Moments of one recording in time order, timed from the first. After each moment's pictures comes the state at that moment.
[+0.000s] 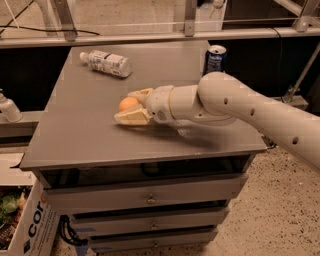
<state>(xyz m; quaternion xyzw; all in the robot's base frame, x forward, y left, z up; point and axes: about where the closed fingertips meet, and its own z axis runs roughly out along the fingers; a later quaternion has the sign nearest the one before) 0.608 0.079 0.832 -0.49 0.65 0.30 0.49</state>
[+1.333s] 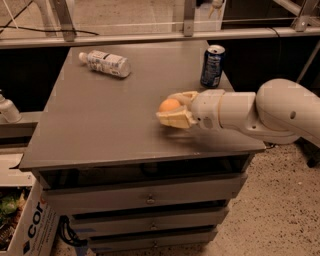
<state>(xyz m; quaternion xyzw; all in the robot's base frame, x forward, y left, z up) 0.572 -0.033 0.856 -0.44 0.69 0.25 0.52</state>
